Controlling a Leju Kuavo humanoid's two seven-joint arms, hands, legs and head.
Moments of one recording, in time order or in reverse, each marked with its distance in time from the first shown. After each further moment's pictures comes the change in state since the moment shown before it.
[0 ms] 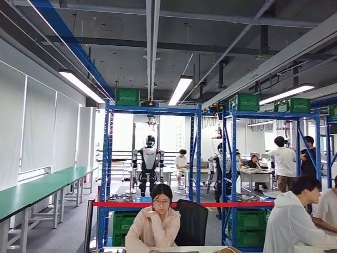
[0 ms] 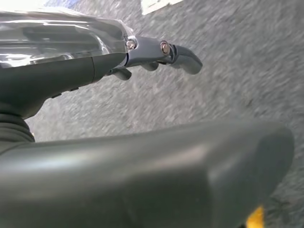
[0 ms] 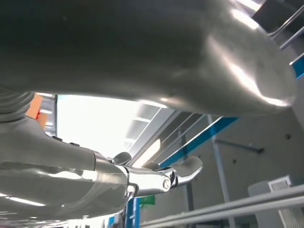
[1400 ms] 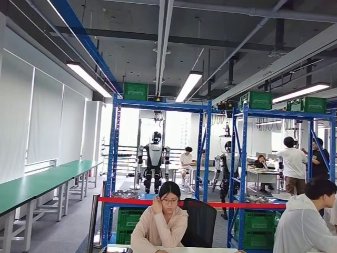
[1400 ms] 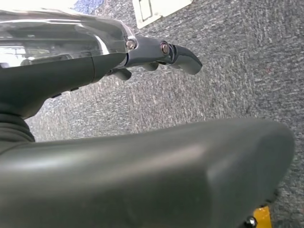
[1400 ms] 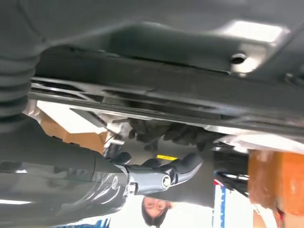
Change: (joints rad) left arm 0.000 0.014 -0.071 0.000 -0.041 -0.010 0.027; right arm -0.711 -0.412 0.621 1.218 0.893 -0.684 0.156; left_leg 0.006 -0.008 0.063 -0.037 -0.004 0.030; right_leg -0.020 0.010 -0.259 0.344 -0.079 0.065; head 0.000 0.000
